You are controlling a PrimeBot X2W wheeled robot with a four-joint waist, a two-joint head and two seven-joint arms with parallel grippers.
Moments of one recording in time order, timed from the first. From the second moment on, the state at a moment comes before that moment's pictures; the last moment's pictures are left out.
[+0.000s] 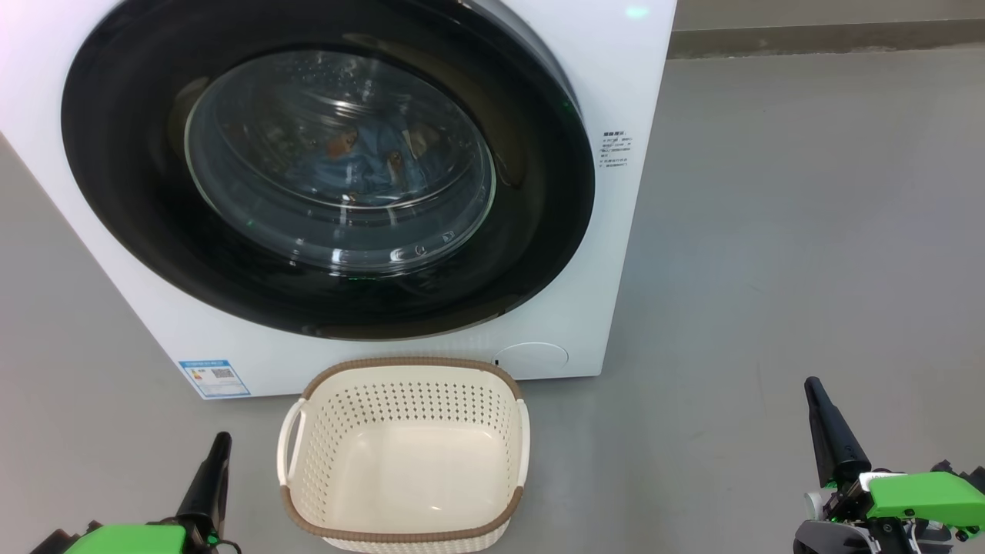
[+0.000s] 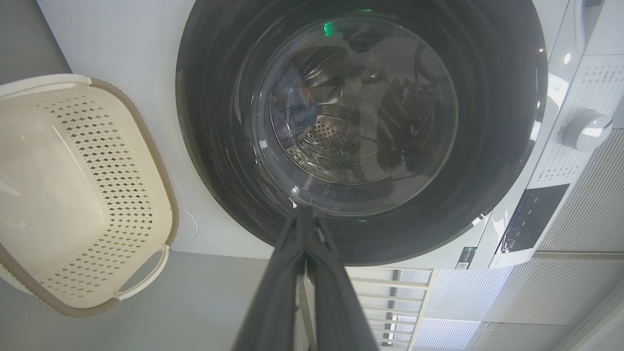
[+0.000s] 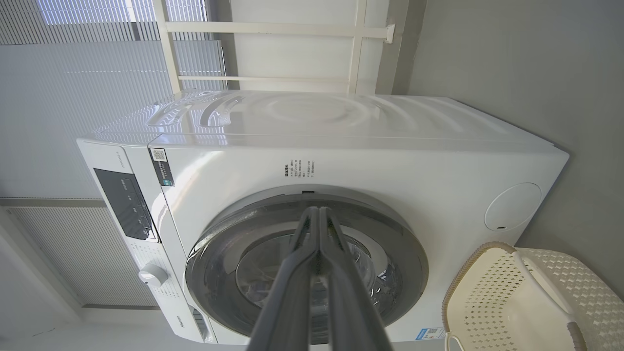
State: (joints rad) left arm -0.07 0.04 0.08 0.26 -1.60 -0.13 0.11; right arm -0.10 -0.05 -0.13 0.27 1.61 0.13 0.10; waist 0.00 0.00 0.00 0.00
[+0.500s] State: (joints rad) left arm -0.07 0.04 0.08 0.26 -1.60 -0.13 0.11; right arm -0.10 -0.05 -0.13 0.27 1.61 0.13 0.10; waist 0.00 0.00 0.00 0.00
